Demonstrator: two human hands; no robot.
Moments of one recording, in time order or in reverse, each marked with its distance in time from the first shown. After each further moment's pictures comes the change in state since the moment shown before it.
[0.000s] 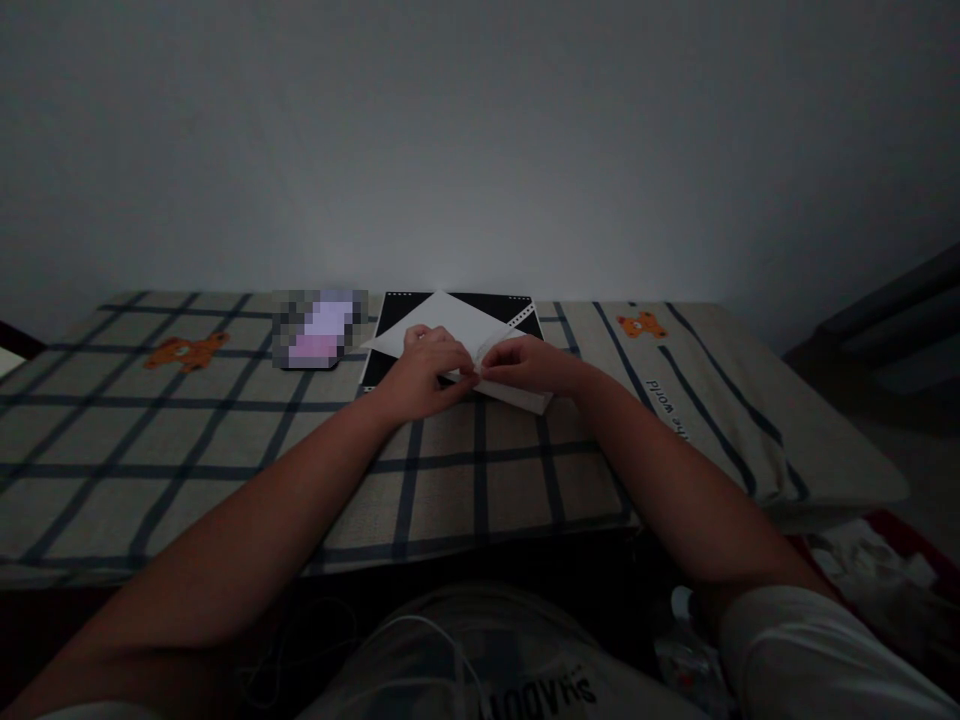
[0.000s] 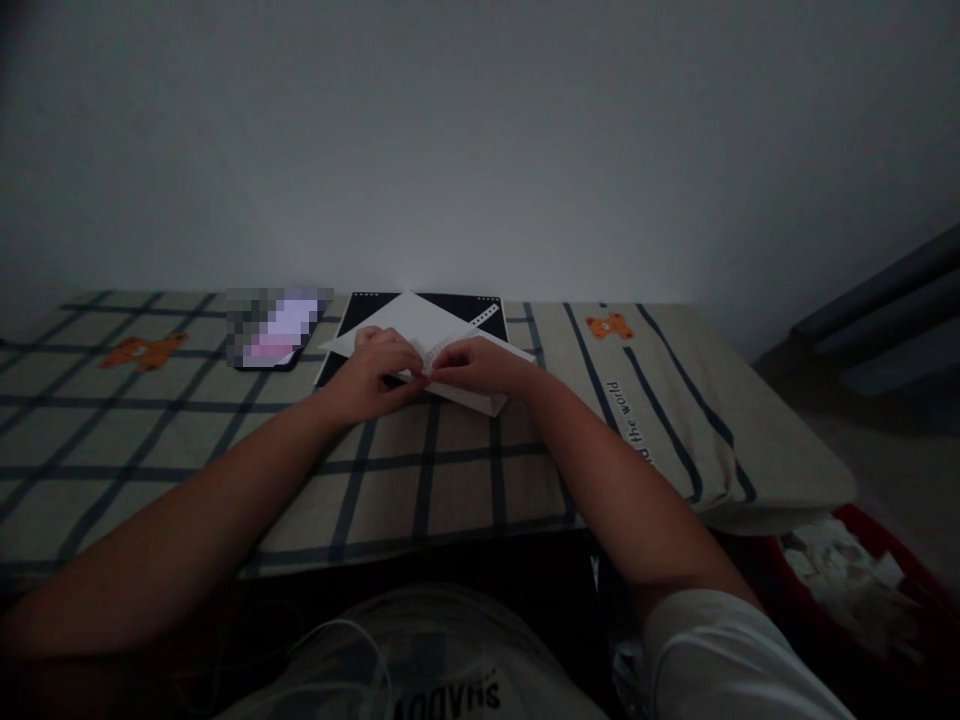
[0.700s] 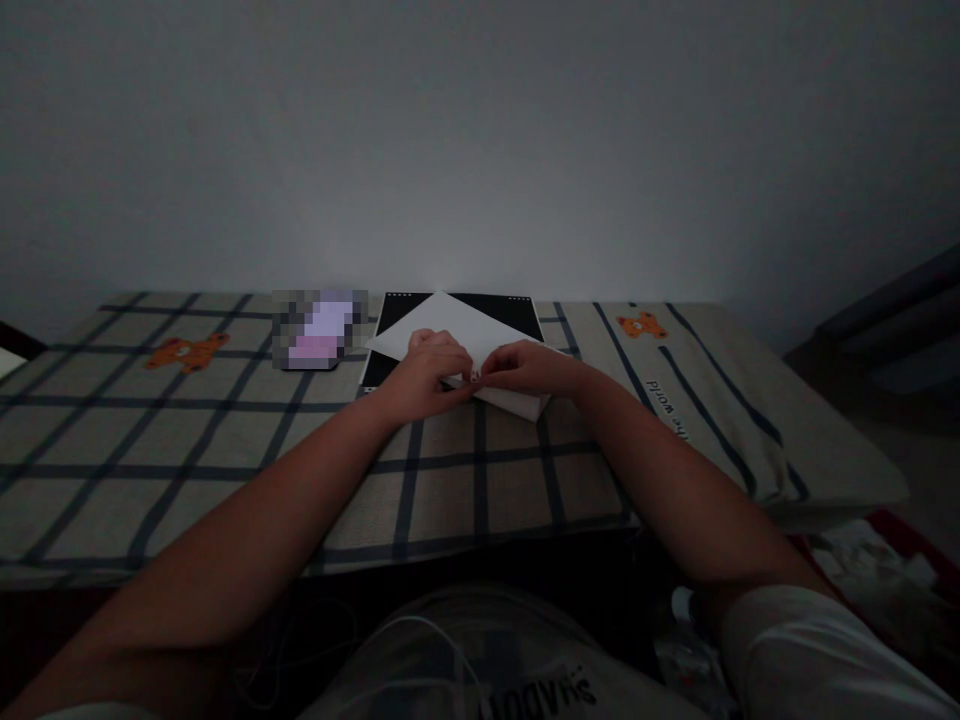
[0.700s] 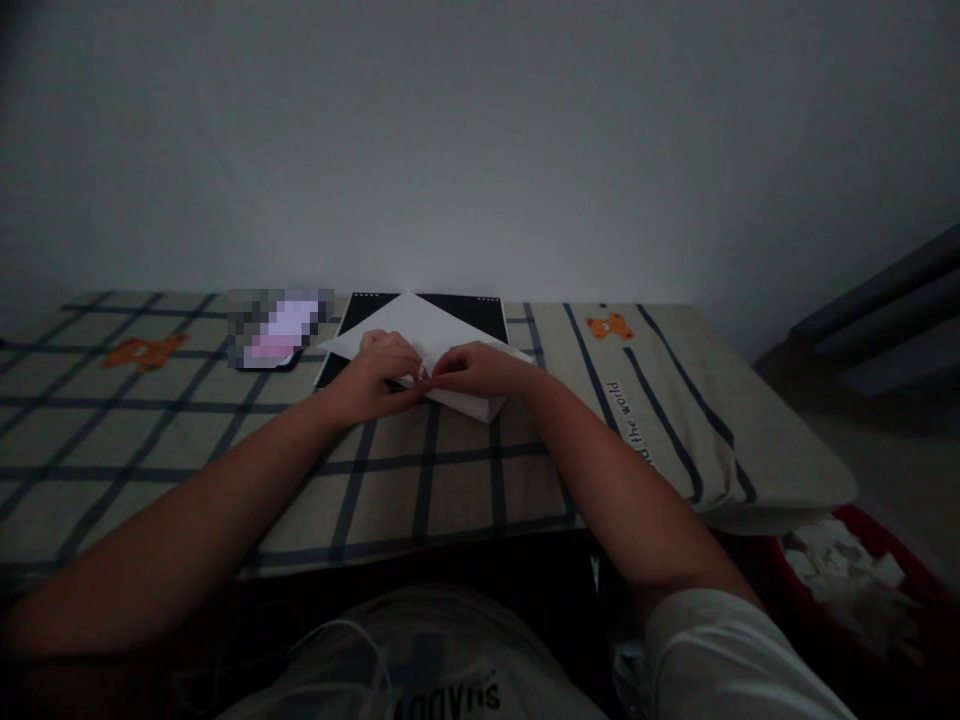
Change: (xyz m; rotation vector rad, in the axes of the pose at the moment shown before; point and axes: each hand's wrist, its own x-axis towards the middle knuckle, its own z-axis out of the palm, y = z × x) left_hand 0.000 -0.002 0.002 -0.027 -0.043 0.015; right_hand -0.001 -0.001 0.002 -0.002 -0.043 0.032
